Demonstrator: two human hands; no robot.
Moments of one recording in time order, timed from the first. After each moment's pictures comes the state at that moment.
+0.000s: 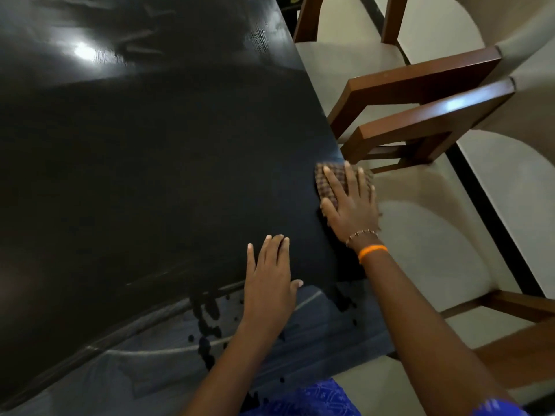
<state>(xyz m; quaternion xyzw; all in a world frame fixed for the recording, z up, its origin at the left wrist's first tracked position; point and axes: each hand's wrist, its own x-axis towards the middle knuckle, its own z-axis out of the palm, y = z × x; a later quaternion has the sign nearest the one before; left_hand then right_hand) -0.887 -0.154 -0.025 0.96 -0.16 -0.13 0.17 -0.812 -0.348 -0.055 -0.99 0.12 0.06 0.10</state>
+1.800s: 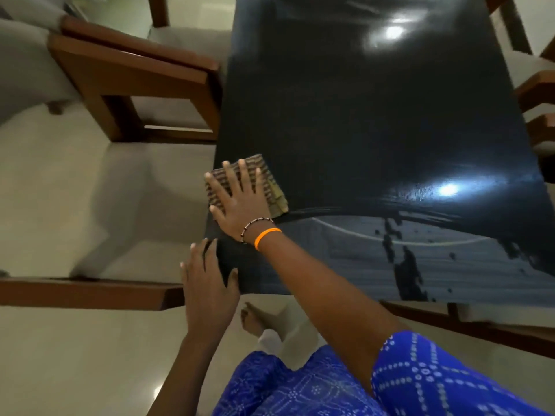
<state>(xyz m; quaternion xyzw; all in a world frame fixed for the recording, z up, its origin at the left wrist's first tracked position) -1.072 0.231 -0.029 0.95 0.19 -0.06 0.23 -0.923 0.177 -0.060 -0.95 -0.28 0.11 0.09</state>
